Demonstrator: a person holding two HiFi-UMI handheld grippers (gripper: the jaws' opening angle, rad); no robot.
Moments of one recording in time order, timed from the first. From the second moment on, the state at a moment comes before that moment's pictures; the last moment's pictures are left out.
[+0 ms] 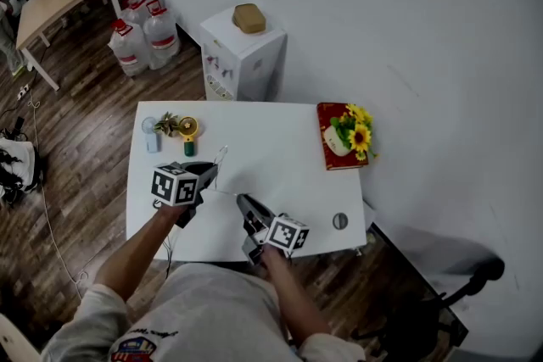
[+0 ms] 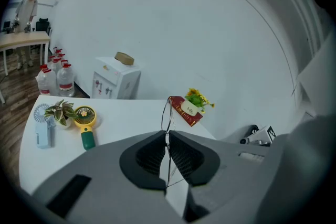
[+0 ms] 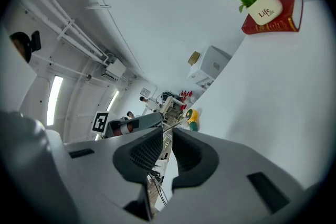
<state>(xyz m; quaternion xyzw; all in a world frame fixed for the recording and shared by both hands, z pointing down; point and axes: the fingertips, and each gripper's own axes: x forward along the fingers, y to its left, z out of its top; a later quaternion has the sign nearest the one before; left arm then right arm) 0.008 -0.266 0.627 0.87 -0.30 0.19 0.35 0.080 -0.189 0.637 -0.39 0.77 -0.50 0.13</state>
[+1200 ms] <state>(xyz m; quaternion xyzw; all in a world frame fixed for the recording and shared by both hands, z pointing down) 0.044 -0.191 0.640 0.90 -0.17 0.29 0.26 0.075 -0.197 0.633 -0.38 0.78 -0.49 0.10</state>
